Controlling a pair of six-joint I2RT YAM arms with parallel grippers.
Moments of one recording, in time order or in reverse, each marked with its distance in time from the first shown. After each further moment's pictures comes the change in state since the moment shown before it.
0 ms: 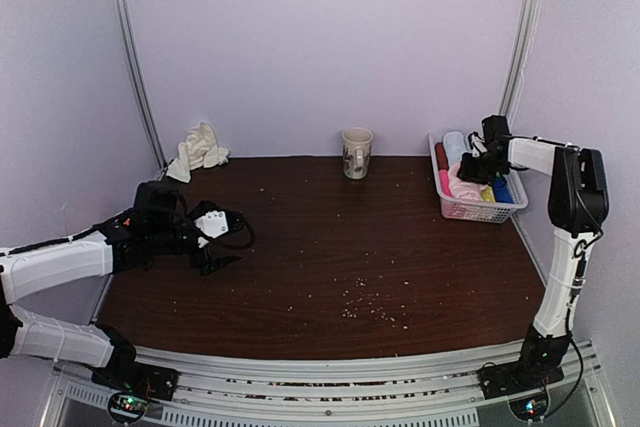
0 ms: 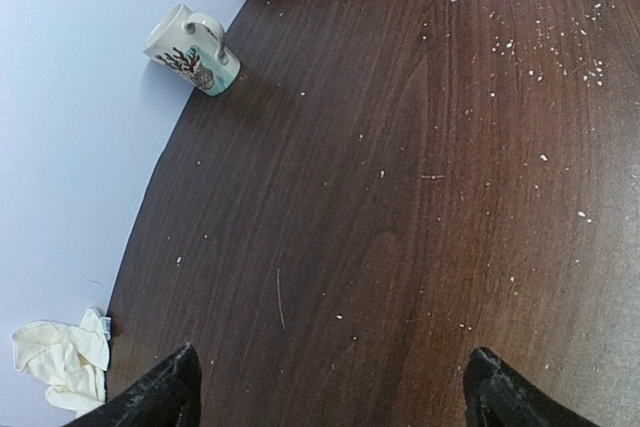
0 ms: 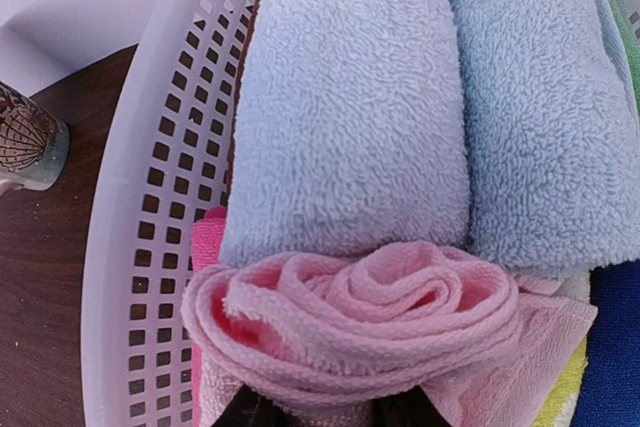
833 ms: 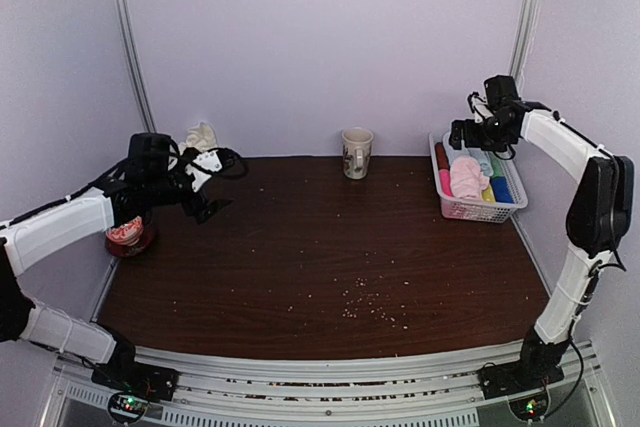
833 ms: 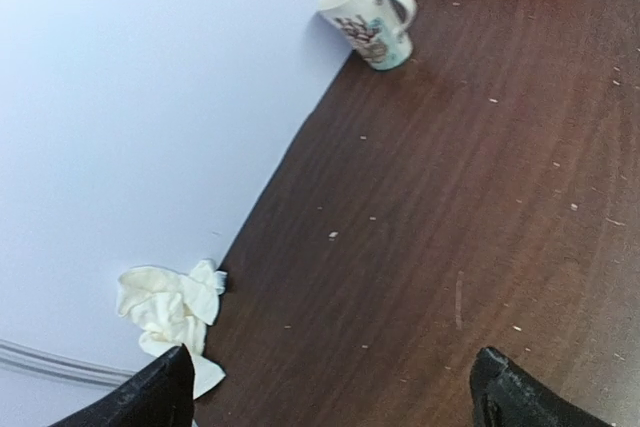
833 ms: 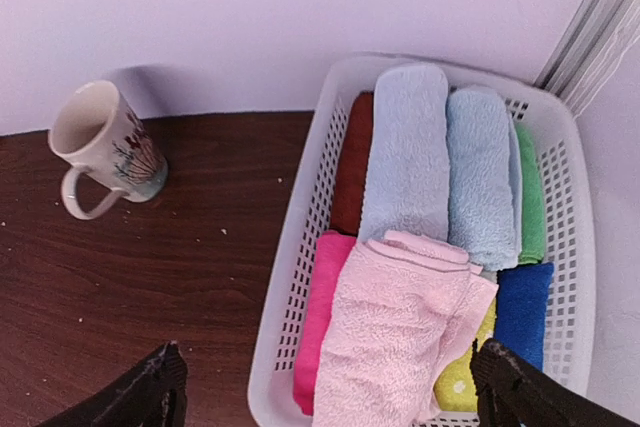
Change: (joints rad) left arm 0.118 0.136 0.314 -0.079 -0.130 -0.052; right arm 0.113 -0.237 0.111 -0.209 0.132 -0.072
